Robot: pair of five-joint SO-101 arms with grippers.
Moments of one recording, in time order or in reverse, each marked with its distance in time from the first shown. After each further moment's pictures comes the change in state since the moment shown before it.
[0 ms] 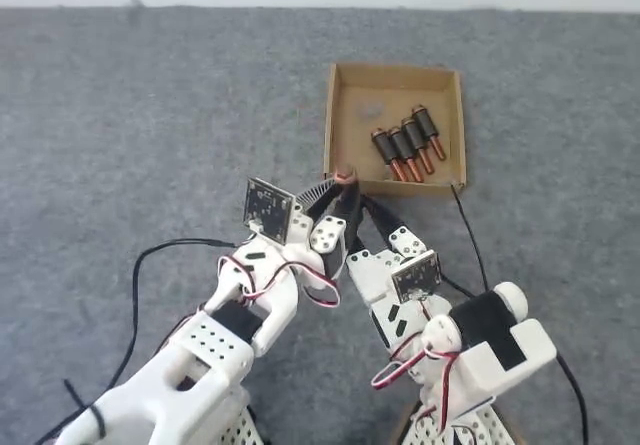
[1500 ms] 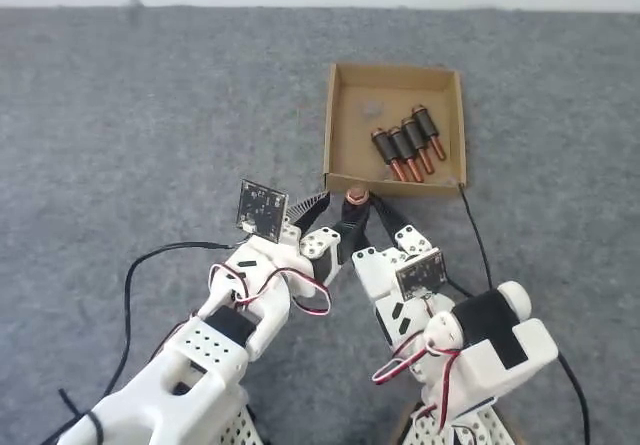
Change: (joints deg) left arm -1.3 -0.6 3.4 4.2 2.5; right arm 1.7 0.1 -0.1 0.3 0.2
